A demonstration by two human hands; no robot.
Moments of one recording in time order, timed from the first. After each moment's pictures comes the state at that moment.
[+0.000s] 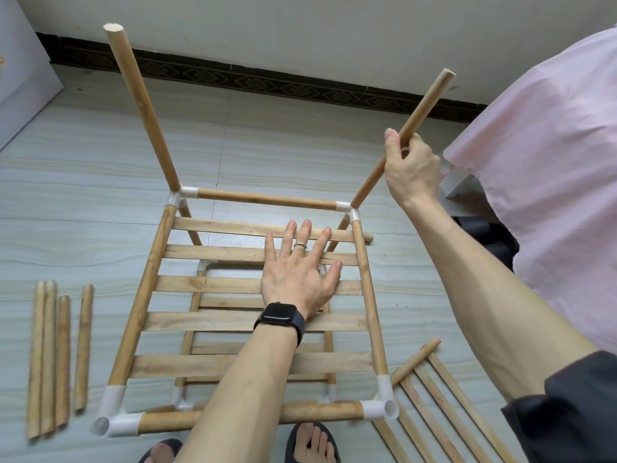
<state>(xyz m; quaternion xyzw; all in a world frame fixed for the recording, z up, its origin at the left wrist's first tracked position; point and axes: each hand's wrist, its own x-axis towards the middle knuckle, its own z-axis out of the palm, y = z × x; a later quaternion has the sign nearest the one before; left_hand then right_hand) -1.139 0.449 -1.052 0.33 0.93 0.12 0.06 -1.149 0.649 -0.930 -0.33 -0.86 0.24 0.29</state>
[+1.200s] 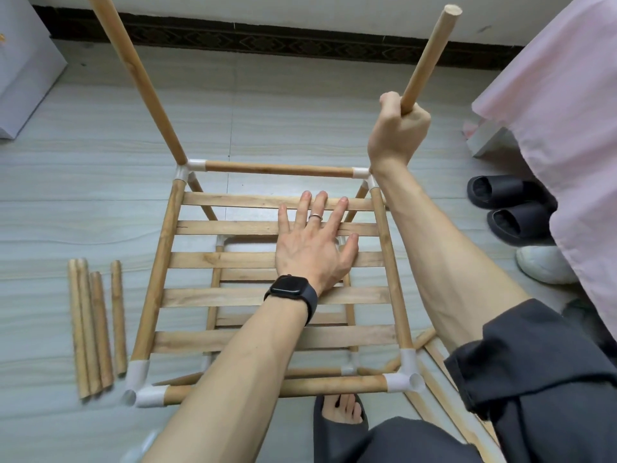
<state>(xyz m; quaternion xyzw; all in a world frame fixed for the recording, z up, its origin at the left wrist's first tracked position) -1.135 0.437 -1.054 0.34 0.93 0.11 0.07 -1.195 0.594 -0.962 -0.33 -0.63 0.55 0.44</state>
